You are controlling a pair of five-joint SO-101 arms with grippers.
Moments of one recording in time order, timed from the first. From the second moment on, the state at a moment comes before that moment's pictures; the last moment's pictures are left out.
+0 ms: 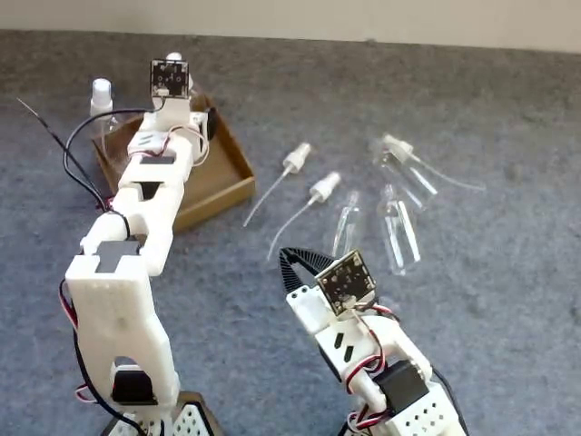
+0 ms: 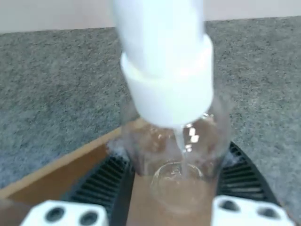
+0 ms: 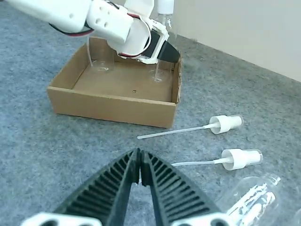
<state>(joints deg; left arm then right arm) -6.7 30.4 7.4 -0.1 1.6 -36.3 -104.6 95.3 32.6 8.0</state>
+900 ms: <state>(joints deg) -6.9 30.3 7.4 1.5 1.6 -36.3 -104.6 95.3 32.6 8.0</state>
